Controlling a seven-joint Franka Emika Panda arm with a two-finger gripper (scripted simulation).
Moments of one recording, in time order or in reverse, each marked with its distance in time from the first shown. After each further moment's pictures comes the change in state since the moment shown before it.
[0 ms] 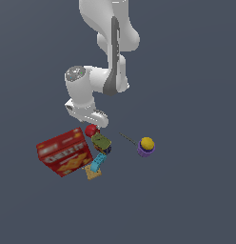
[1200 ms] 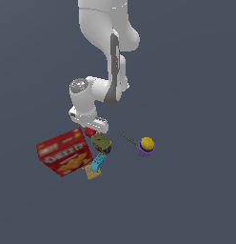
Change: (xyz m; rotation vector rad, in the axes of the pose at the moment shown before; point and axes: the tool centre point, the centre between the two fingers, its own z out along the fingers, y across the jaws) arm -0.001 0.001 0.049 0.000 0.003 0.003
